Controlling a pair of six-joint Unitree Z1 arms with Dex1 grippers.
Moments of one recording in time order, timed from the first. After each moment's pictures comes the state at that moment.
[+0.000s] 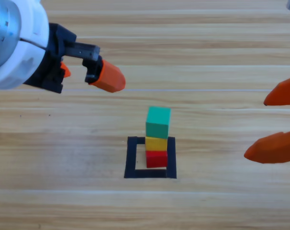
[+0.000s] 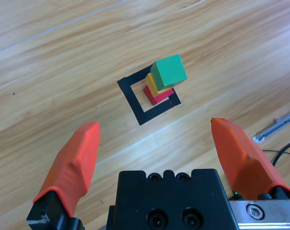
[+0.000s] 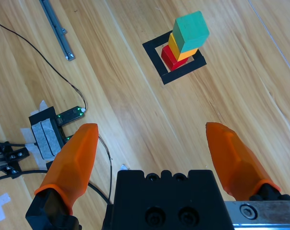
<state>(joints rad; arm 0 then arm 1) -1.02 1.46 -1.27 0.70 0.28 -0.58 1.04 1.38 -1.15 0.65 0.08 -0.05</state>
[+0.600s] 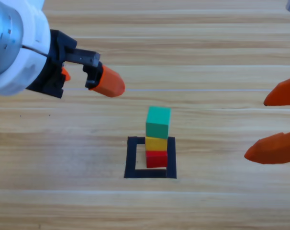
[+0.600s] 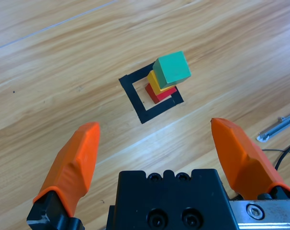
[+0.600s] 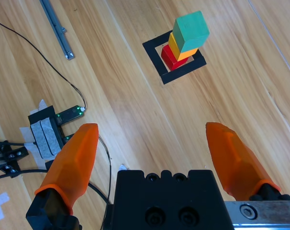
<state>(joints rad) -1.02 1.46 -1.25 0.68 0.28 -0.58 1.04 1.38 -1.15 0.65 0.08 -0.05</state>
